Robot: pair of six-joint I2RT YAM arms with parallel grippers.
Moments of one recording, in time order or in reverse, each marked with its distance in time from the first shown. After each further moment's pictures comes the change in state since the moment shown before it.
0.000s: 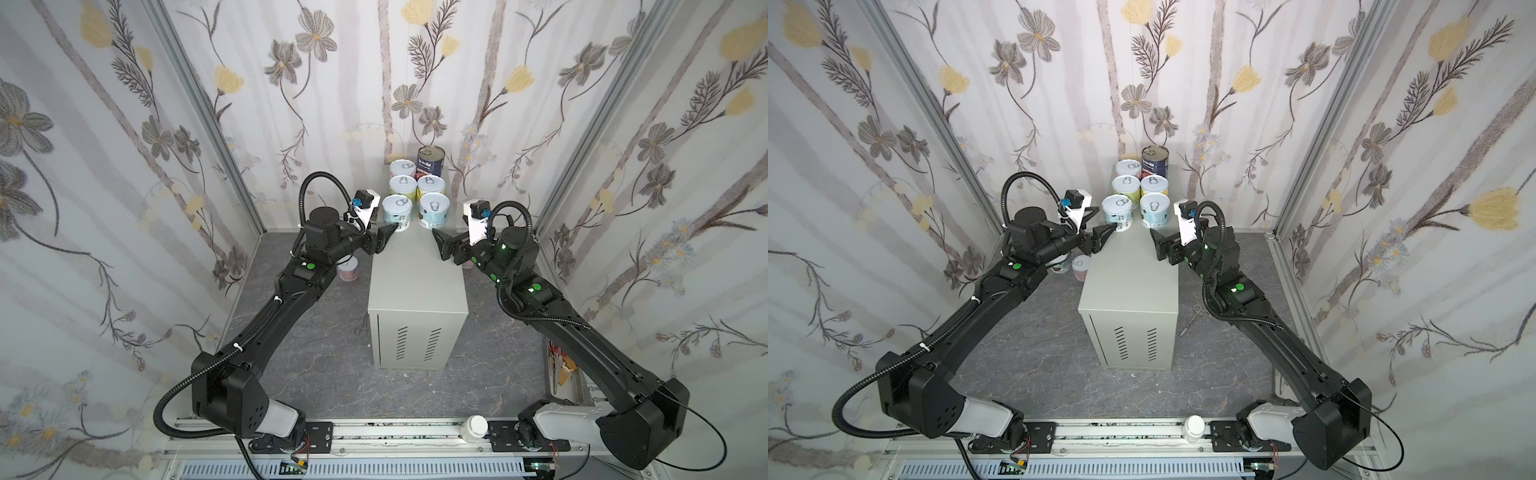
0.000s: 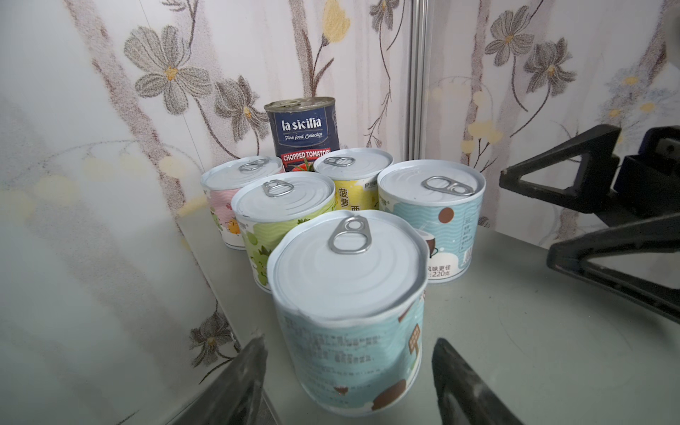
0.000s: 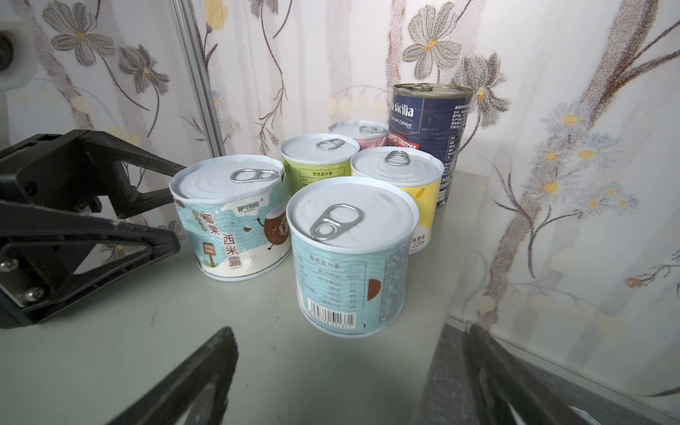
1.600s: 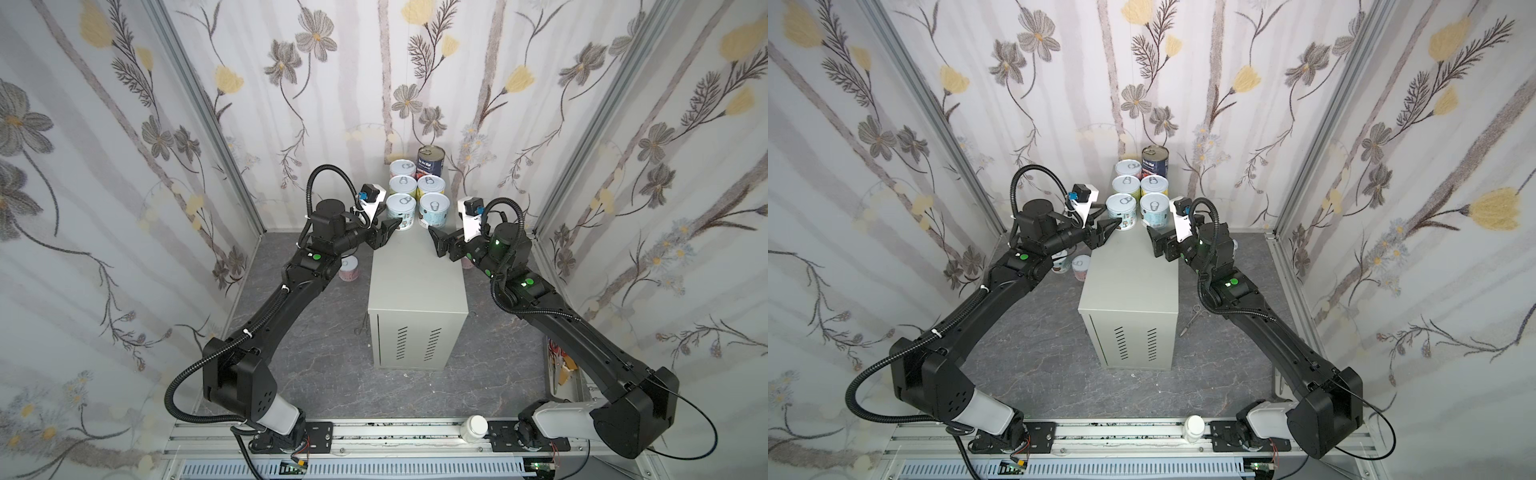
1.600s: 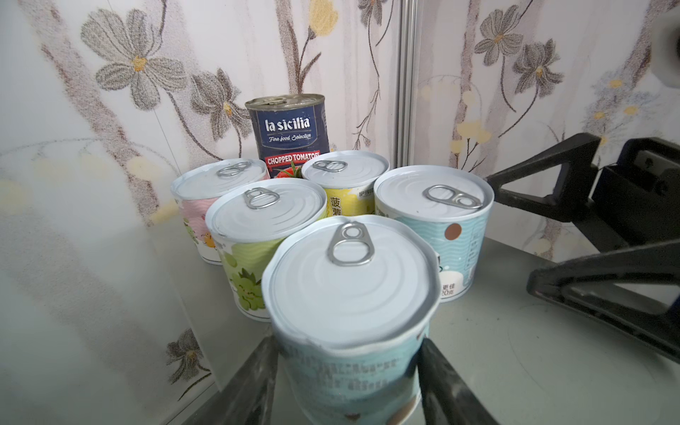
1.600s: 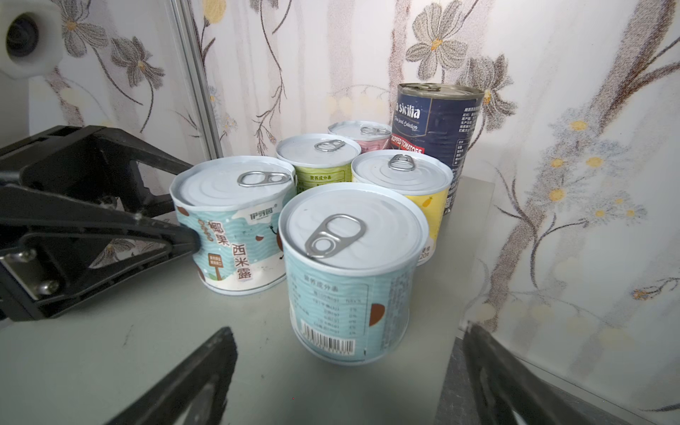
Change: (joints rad) left arm -0.005 0.084 0.091 -0.023 0.047 -0.011; right arm 0.000 0.054 0.029 0.025 0.000 -0.023
